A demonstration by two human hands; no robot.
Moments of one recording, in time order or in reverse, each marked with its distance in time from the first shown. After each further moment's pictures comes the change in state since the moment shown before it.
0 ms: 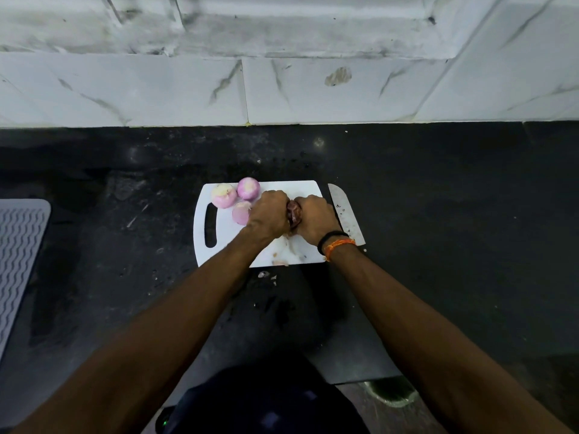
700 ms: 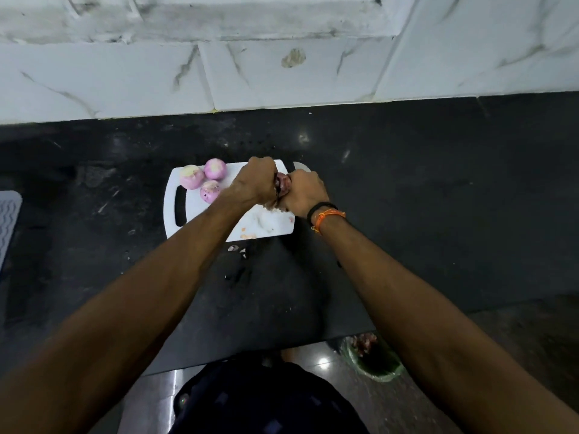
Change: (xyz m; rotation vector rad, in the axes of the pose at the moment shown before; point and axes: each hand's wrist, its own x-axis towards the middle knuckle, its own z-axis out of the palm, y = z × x) left_hand -0.028 0.068 -0.021 0.194 -0.044 0.108; right_hand -0.055 0.029 -0.044 0.228 0.045 0.099
